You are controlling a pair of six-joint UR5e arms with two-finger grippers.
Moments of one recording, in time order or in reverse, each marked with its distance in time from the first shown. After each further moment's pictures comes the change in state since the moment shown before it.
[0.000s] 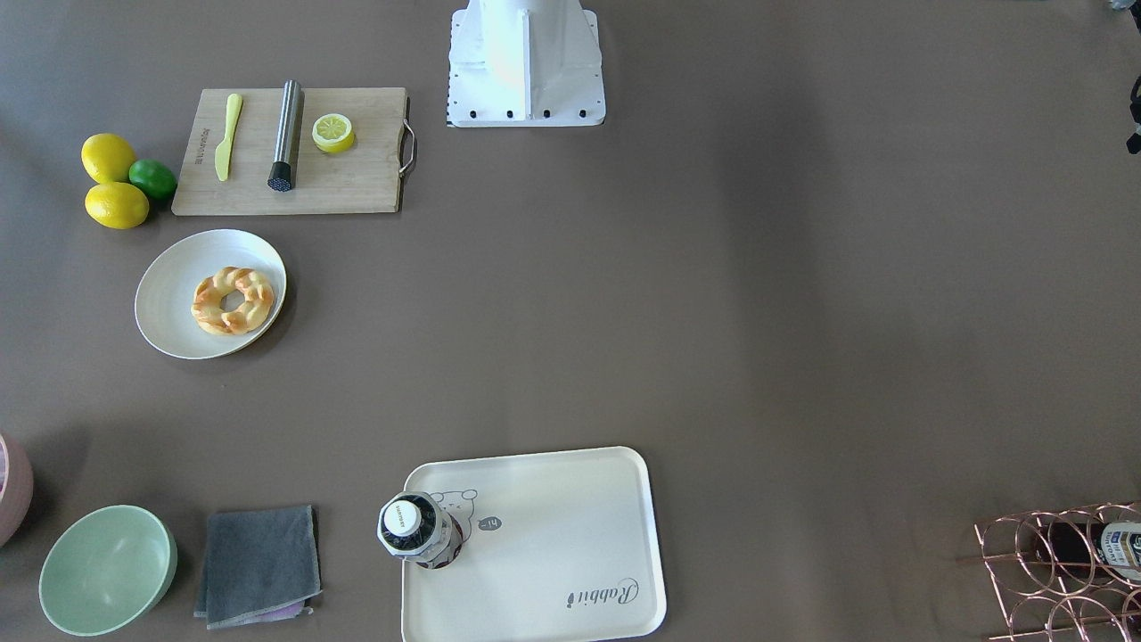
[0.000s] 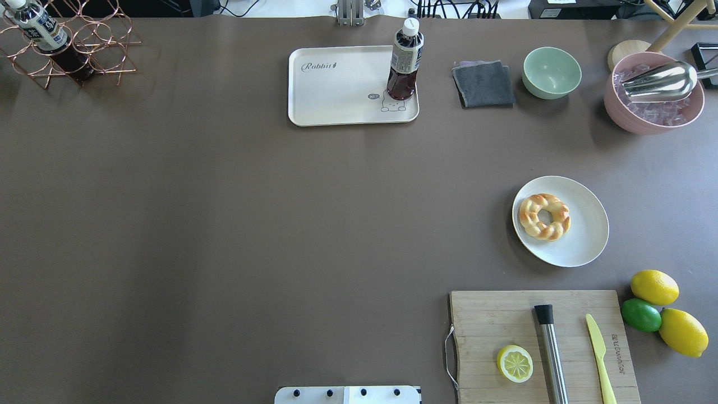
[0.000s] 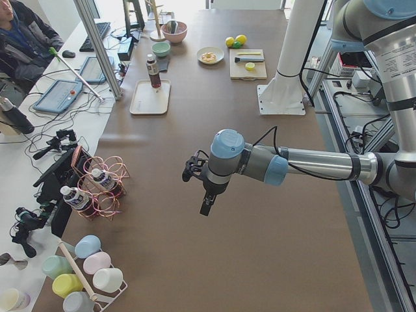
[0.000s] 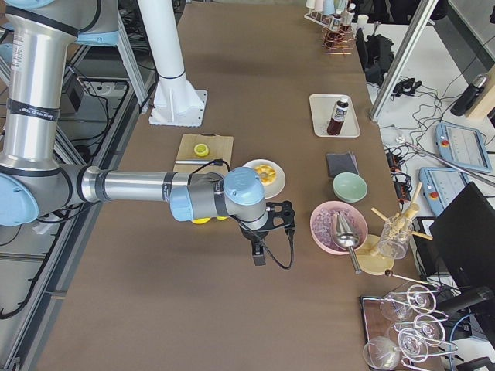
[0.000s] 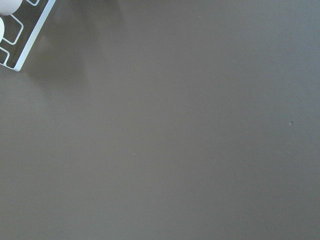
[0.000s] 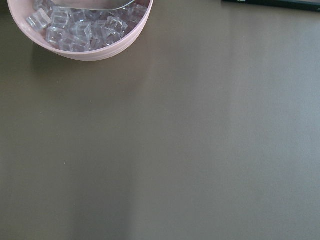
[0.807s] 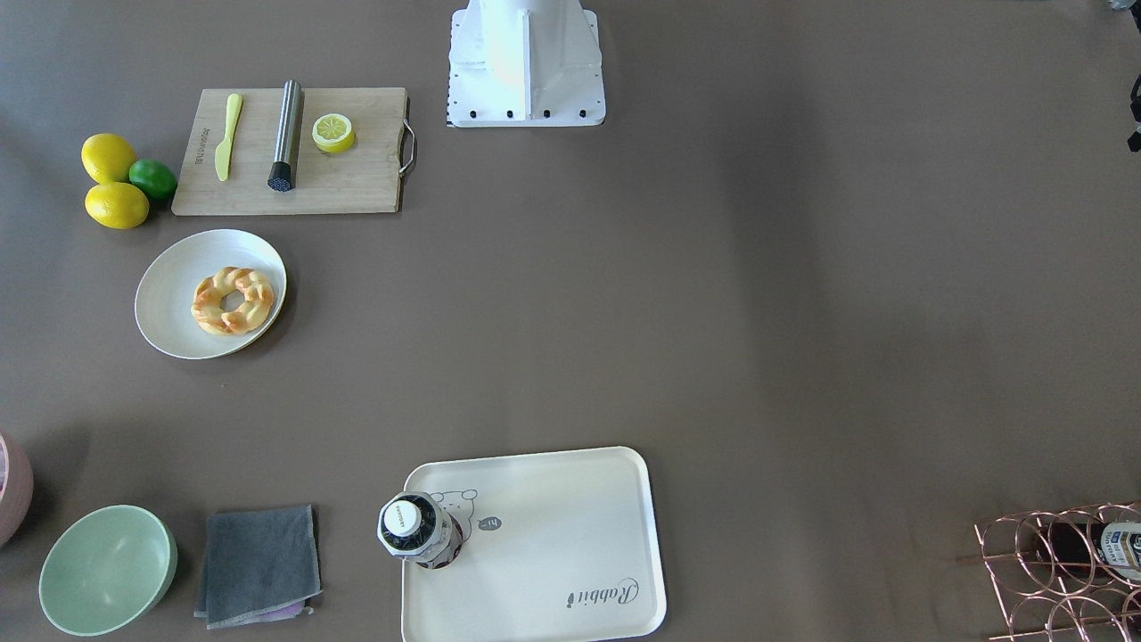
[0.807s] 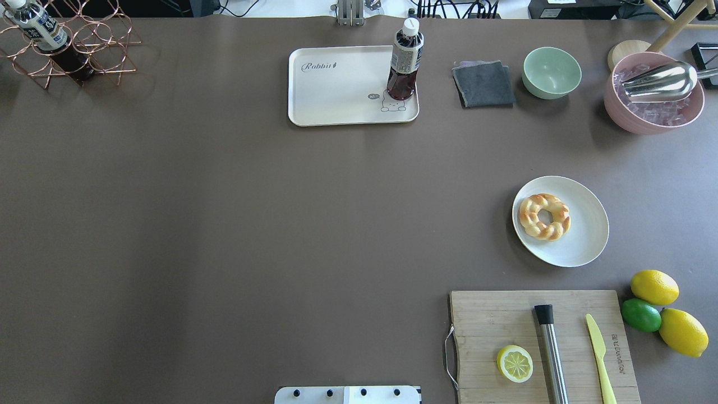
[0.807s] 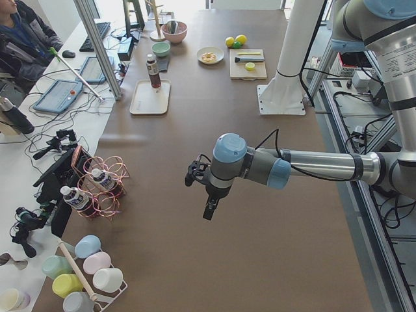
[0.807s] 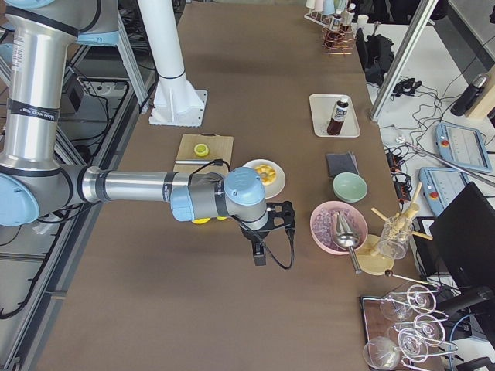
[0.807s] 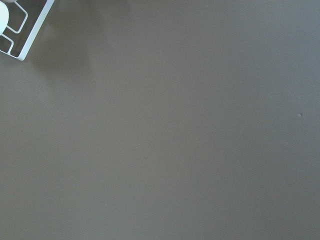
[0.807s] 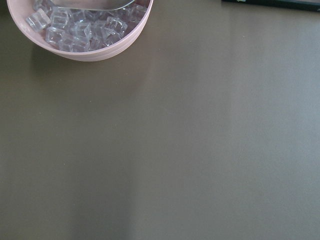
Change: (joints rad) left arm -0.002 0.019 0.012 -0.011 0.009 0.002; right arm -0.001 0.003 -0.003 -0.001 -0.001 0.000
